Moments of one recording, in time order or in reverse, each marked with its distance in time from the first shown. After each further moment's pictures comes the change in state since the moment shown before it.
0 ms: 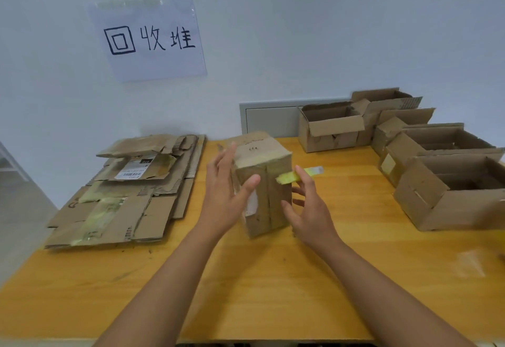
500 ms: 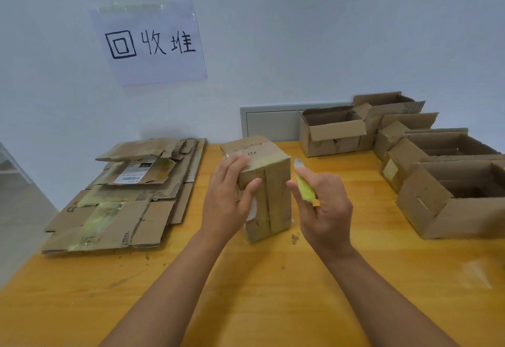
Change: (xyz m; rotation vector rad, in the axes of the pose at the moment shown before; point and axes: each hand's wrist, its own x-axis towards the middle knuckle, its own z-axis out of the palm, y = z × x) left_hand 0.007 -0.003 0.011 0.200 0.113 0.231; right_hand 0.009 -0.034 -0.018 -0.167 0.546 -0.599
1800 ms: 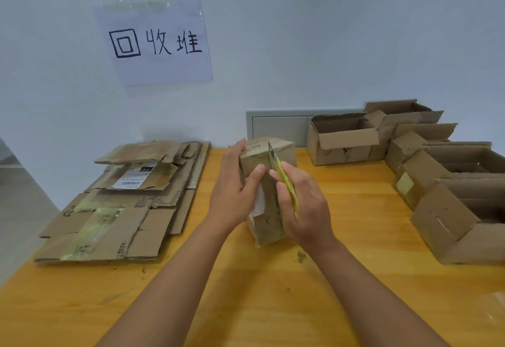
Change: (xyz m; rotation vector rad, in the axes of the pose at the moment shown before) left_hand 0.042 0.002 0.005 -0.270 -0.073 -0.276; right_hand 0.008 0.028 0.053 0.073 -0.186 0.006
